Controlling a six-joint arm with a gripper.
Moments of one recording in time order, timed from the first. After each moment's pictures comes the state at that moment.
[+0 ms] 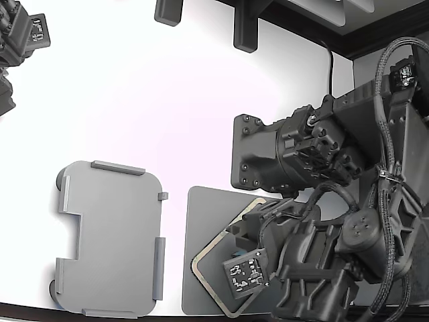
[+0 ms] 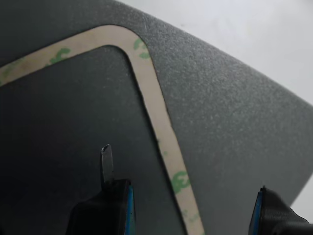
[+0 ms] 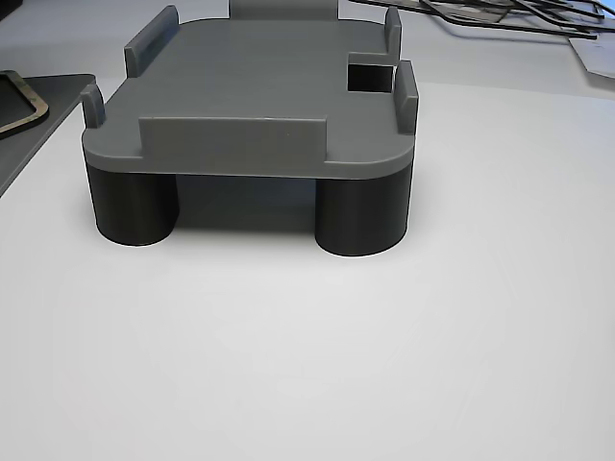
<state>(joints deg) 59.0 106.3 111.7 85.0 8.3 34.3</state>
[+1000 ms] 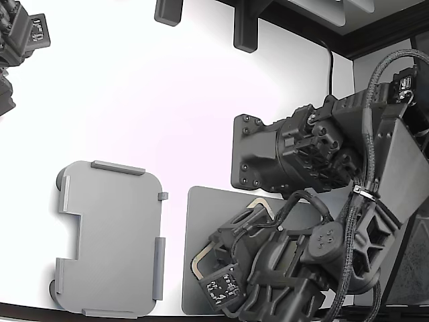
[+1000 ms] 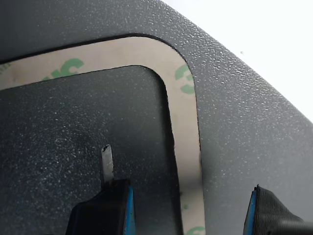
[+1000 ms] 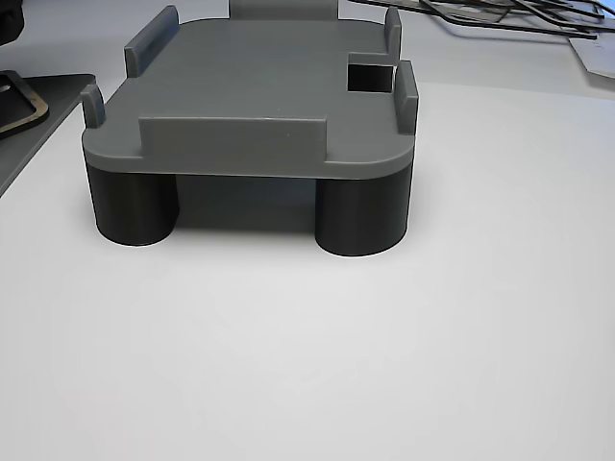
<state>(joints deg) 56.6 97.8 112.9 78.0 5.2 23.6</state>
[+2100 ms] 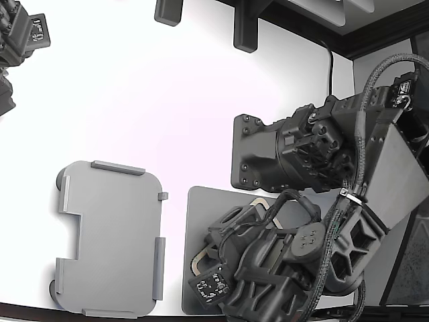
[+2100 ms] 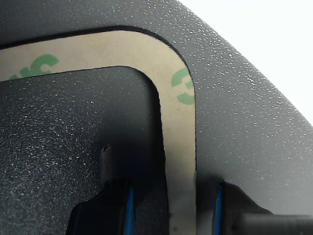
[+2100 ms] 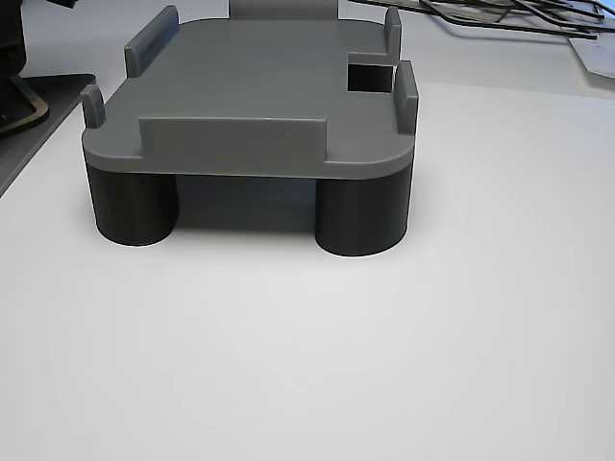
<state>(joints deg) 54.8 94.0 114.0 76.3 3.7 18.7</state>
